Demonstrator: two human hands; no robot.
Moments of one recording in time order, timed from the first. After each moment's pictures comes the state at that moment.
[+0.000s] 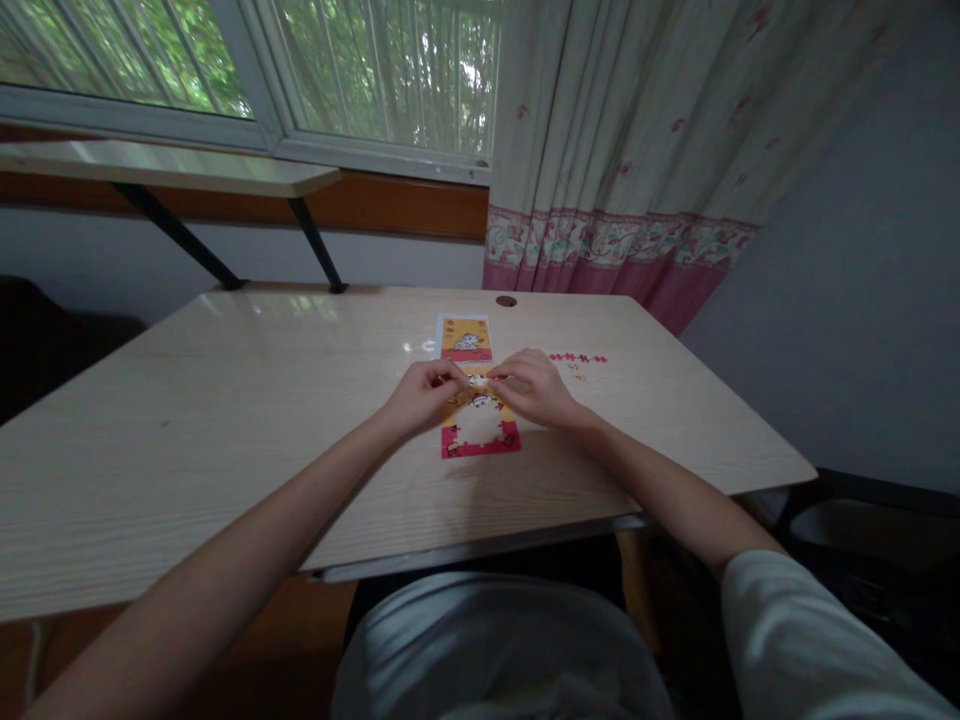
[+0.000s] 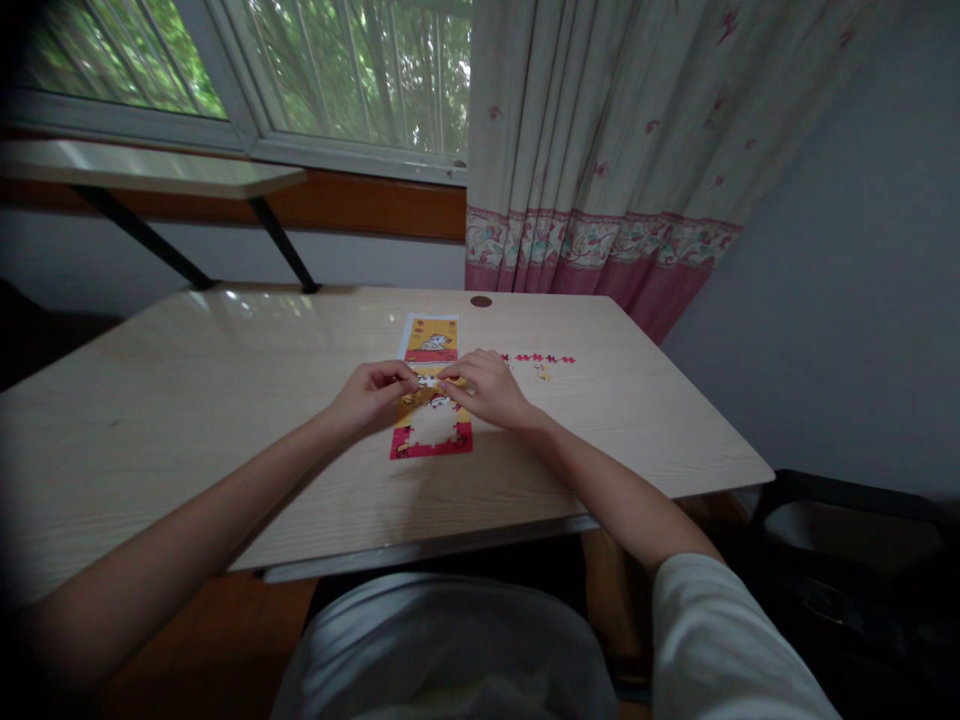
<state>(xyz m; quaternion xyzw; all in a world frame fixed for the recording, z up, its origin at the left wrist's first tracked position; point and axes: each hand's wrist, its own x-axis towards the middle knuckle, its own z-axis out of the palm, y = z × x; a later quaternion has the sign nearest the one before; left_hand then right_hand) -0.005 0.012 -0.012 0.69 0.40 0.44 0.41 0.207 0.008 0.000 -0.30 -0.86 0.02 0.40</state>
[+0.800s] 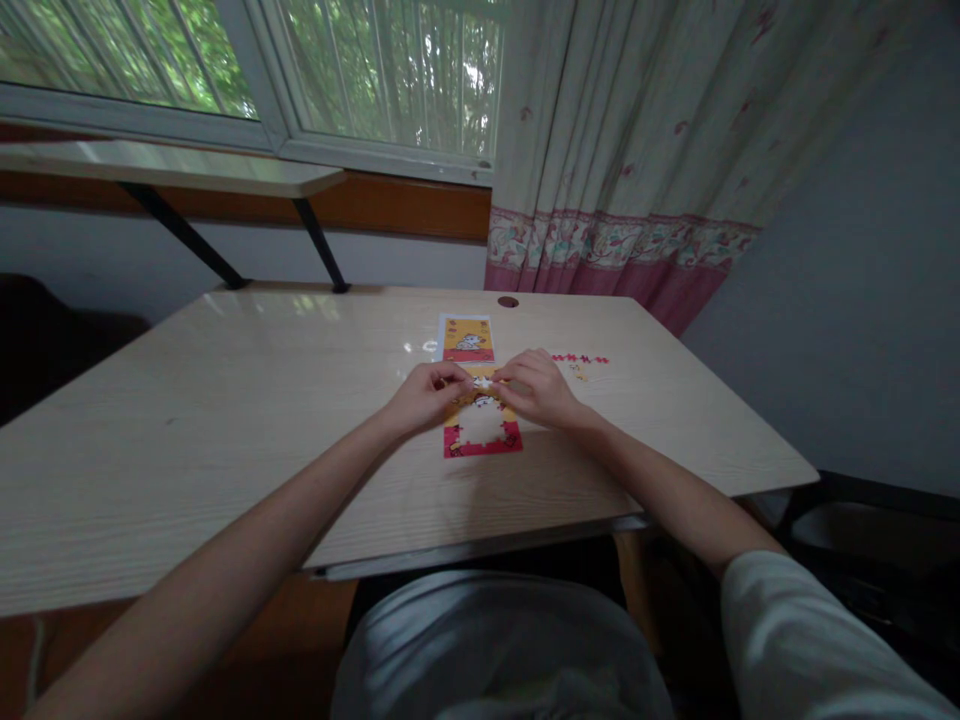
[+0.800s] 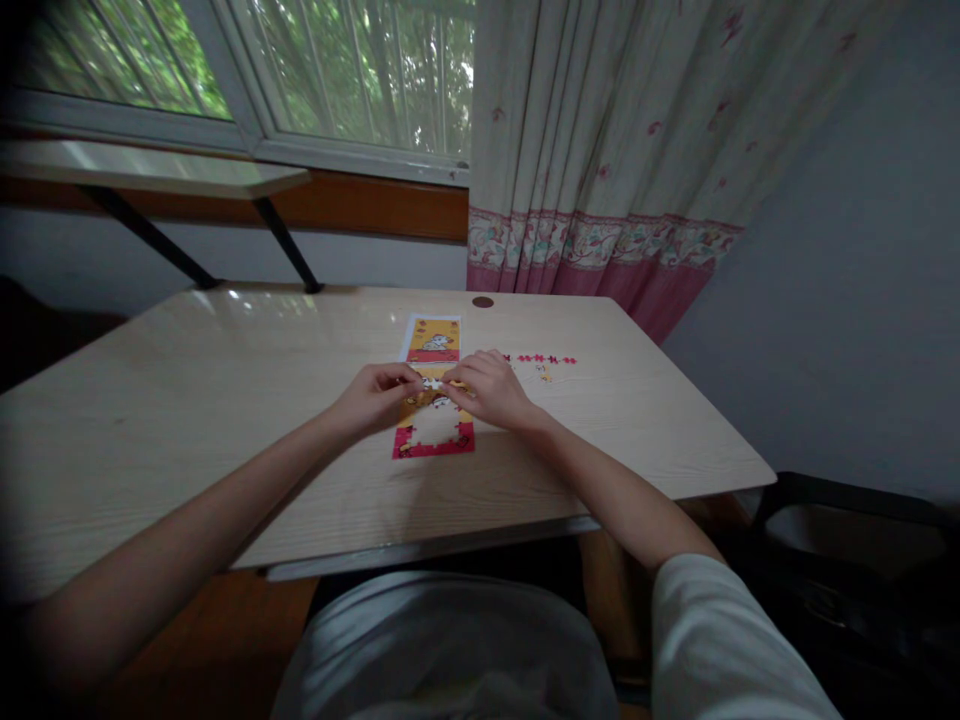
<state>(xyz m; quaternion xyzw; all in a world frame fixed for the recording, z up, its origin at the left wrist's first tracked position) -0.005 0.011 -0.014 0.72 0.39 0.43 0.39 0.210 0.008 0.002 -0.31 -0.88 -0.03 0.36</state>
